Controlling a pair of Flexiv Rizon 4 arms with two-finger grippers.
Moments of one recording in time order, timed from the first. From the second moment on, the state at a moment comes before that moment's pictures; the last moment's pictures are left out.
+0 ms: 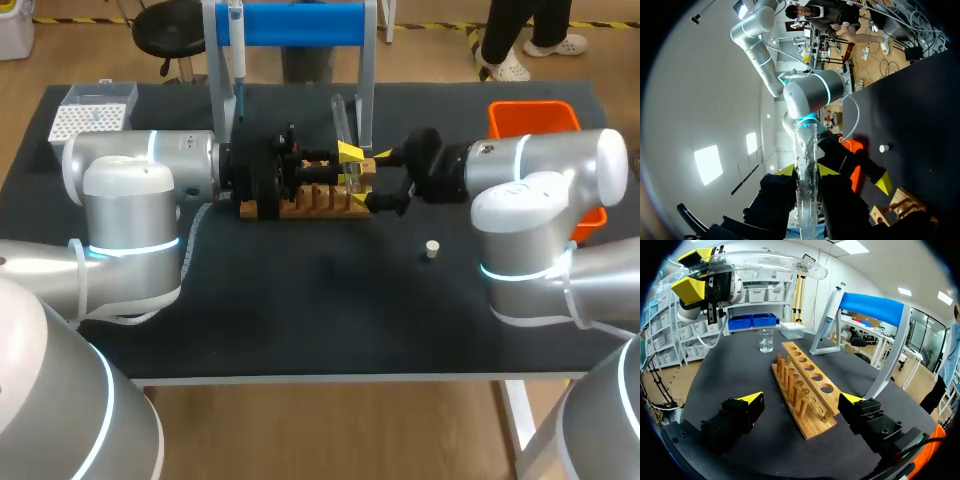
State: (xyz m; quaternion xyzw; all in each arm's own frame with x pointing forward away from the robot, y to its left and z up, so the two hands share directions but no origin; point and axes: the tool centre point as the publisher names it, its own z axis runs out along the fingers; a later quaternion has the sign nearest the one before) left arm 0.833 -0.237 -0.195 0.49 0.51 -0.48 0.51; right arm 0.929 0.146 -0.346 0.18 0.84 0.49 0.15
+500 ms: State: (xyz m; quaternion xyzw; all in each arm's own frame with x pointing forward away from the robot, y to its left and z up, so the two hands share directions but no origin) left arm 0.833 -0.237 -0.195 0.49 0.51 -0.48 0.51; right arm 0.929 0.152 -0.347 0.17 0.84 0.50 0.15
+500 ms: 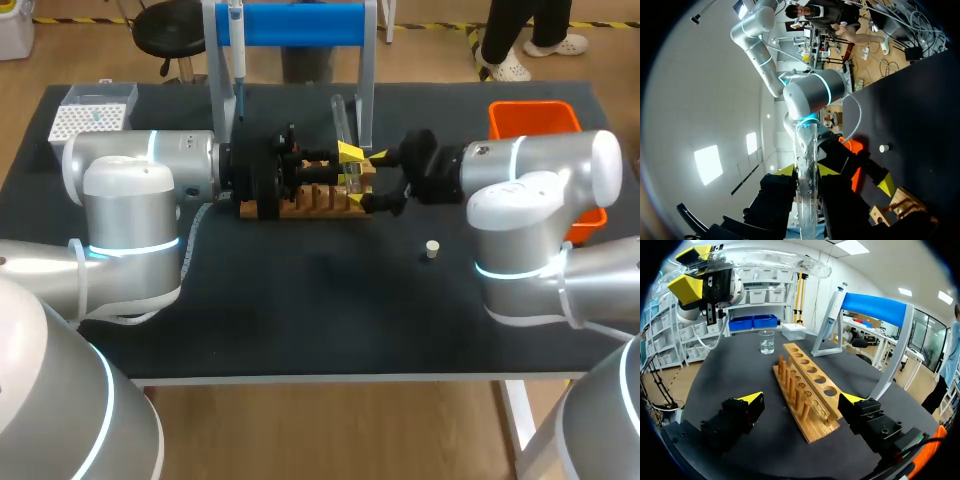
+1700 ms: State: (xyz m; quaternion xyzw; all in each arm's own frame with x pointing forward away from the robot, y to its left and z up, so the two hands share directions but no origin) left arm 0.877 -0.227 -0.169 0.28 0.64 -0.65 0.29; right arm 0.929 0.150 -0.348 0.17 0.84 0.50 0.15
